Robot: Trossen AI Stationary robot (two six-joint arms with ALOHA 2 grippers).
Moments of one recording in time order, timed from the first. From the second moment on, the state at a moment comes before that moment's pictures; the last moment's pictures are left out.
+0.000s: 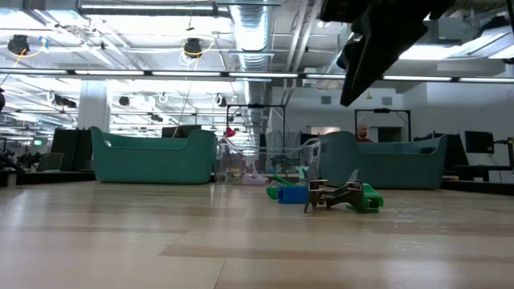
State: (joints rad) left arm 0.15 1.00 0.99 0.09 0.06 -0.09; right arm 0.28 1.55 1.13 -0.67 0.13 0.29
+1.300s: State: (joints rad) left arm 0.15 1.00 0.99 0.12 0.06 -0.09; right arm 0.39 1.74 1.37 -0.64 0.05 0.36
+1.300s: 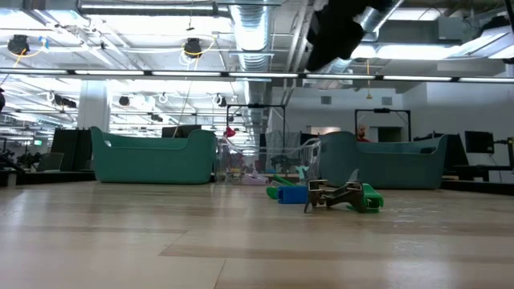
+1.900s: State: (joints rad) left arm 0.15 1.00 0.99 0.12 0.06 -0.09; right arm 0.45 1.74 1.28 -0.65 0.05 0.33
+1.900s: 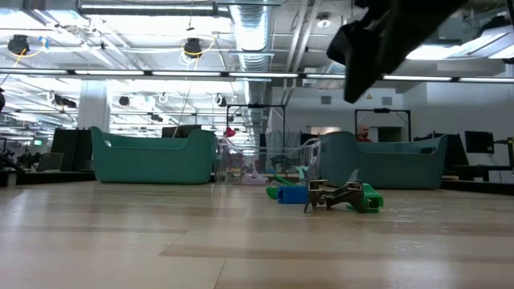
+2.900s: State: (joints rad) left arm 0.15 1.00 0.99 0.14 0.06 -0.09; right arm 0.42 1.84 1.24 -0.66 0.07 0.17
